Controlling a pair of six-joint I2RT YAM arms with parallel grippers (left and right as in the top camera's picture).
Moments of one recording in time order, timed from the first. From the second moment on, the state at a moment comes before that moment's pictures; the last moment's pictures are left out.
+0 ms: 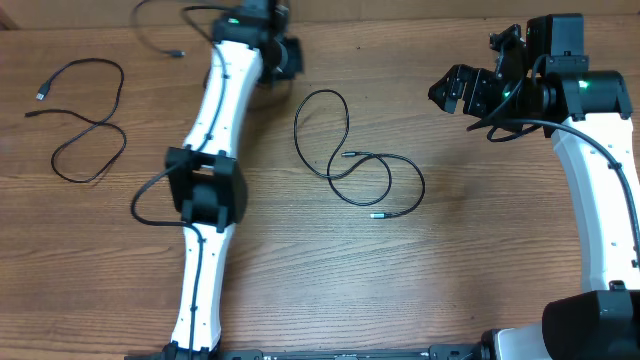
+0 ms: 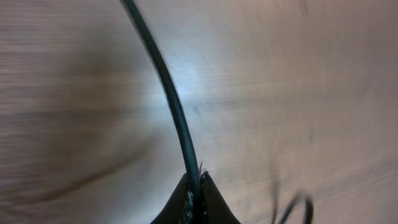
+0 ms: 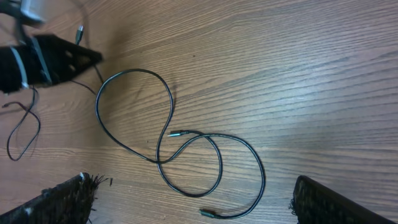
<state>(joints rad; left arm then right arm) -0.24 2.62 2.63 -1.18 0.19 -0.24 0.00 1.64 1.65 -1.04 -0.38 0.26</state>
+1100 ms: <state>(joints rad) 0.14 2.62 2.63 -1.18 -0.35 -0.41 0.00 1.64 1.65 -1.04 -0.38 0.26</state>
